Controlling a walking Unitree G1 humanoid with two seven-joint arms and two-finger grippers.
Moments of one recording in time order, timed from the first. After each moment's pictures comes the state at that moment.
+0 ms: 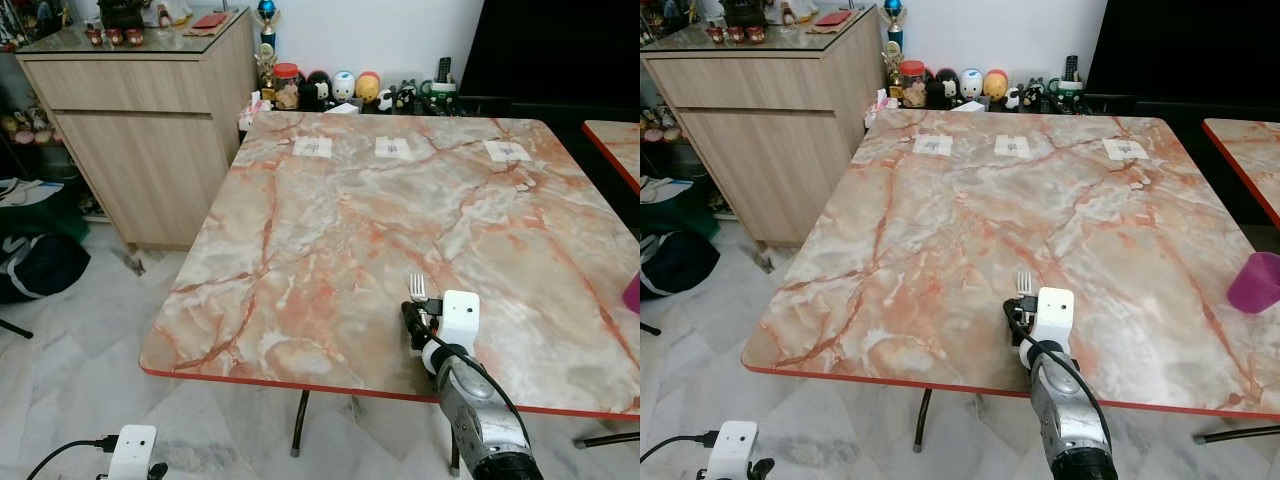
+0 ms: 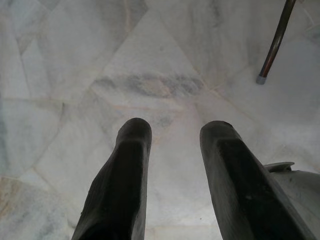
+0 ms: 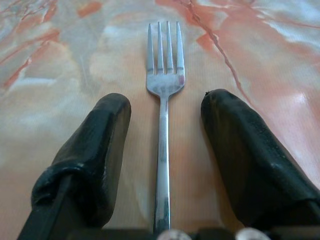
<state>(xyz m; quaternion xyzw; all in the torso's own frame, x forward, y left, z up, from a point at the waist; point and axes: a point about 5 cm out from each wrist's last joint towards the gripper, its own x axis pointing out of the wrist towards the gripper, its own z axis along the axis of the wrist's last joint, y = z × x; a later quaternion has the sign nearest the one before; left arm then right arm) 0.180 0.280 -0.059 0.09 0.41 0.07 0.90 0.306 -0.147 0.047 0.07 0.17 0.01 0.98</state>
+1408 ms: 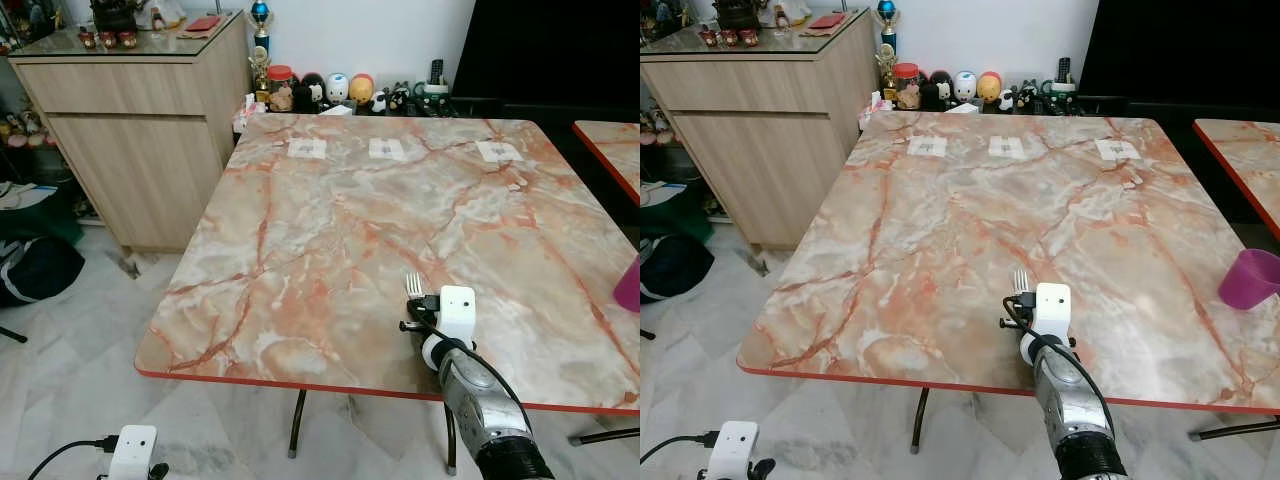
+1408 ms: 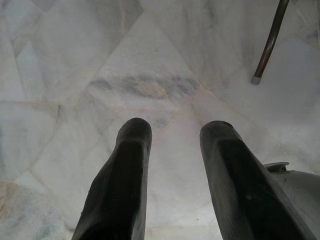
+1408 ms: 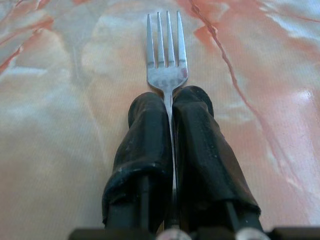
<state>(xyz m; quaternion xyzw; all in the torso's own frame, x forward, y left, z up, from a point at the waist) 0.180 0.279 -0.059 0.09 0.41 0.07 0.90 0.311 -0.147 0.043 0.06 0.19 0.03 0.98</state>
